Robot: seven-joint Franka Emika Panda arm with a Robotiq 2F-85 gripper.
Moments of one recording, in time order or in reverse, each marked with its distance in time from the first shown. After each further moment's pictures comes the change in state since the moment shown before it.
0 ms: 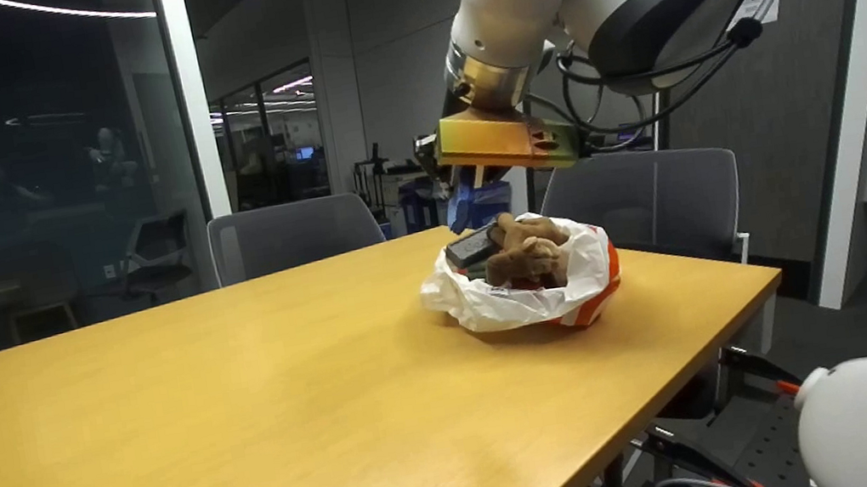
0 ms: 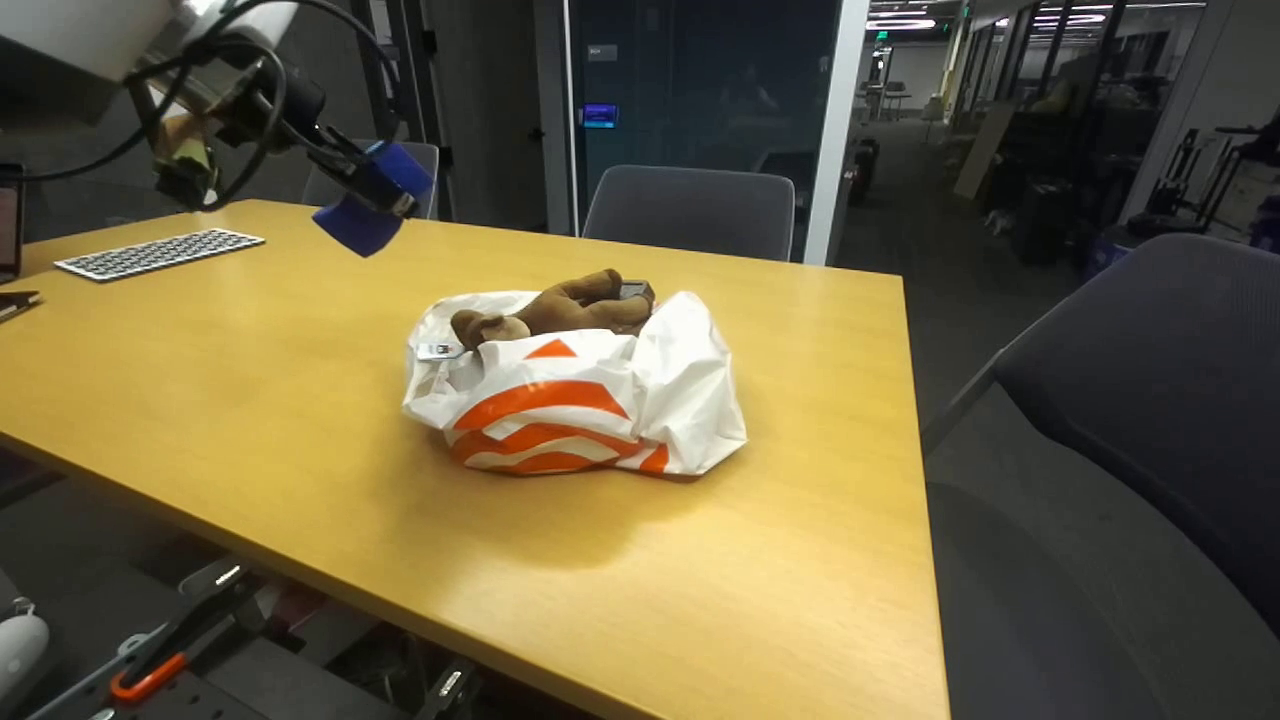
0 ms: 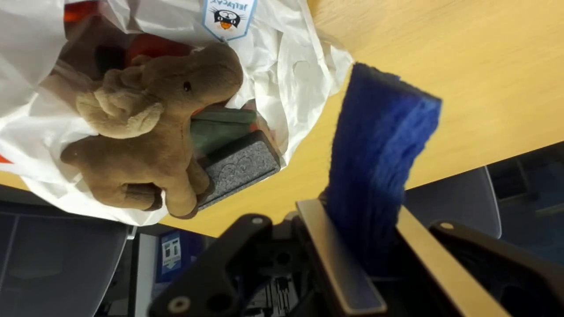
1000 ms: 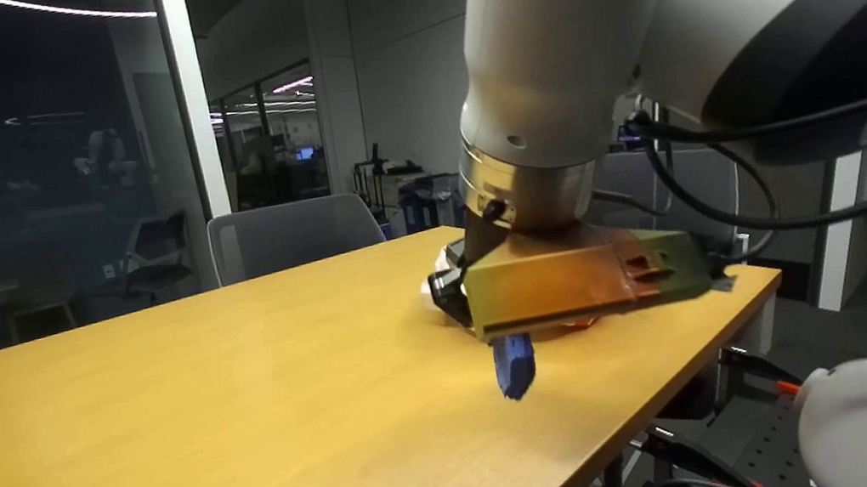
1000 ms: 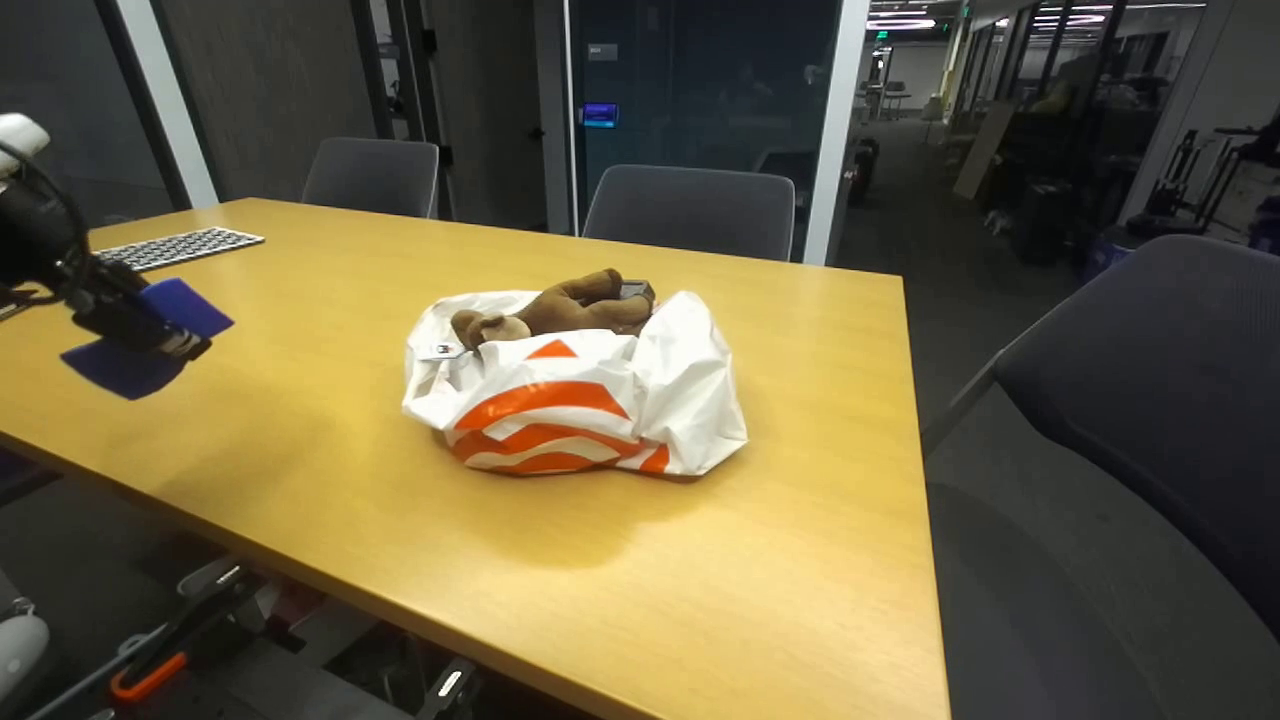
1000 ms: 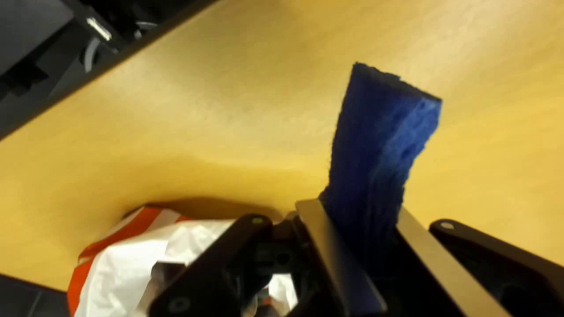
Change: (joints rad) arm 0.126 0.034 0.448 -0.074 0.490 -0.225 0.044
